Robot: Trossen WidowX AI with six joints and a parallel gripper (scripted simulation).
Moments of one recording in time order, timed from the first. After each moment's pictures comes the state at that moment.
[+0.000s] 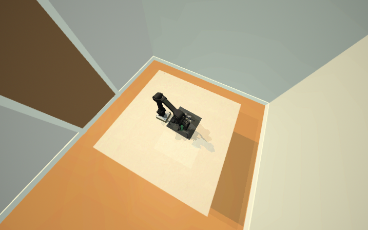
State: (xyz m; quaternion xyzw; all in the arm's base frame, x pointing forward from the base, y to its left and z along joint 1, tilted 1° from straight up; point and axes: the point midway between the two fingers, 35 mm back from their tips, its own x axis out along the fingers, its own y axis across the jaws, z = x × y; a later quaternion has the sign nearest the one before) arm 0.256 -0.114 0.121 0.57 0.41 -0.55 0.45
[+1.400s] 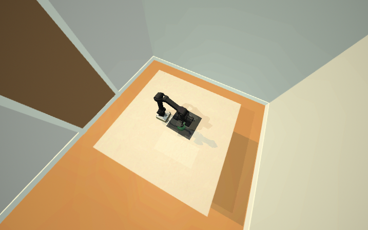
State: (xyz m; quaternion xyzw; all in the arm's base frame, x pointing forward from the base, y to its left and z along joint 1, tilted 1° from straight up) arm 0.270 -0.072 0.118 0.56 0.43 -0.56 0.44
